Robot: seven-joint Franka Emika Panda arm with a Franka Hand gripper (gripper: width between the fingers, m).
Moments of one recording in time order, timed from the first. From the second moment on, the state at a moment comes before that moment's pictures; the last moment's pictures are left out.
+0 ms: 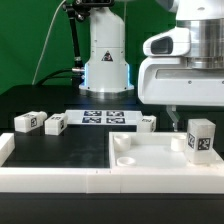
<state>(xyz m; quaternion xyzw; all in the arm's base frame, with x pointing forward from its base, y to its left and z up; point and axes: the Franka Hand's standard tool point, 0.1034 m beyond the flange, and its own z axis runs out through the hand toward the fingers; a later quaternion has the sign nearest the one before) 0.632 0.125 0.083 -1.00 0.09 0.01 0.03</state>
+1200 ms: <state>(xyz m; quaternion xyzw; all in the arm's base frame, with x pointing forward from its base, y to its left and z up) 0.634 0.115 0.082 -0.97 0.23 0.01 0.03</state>
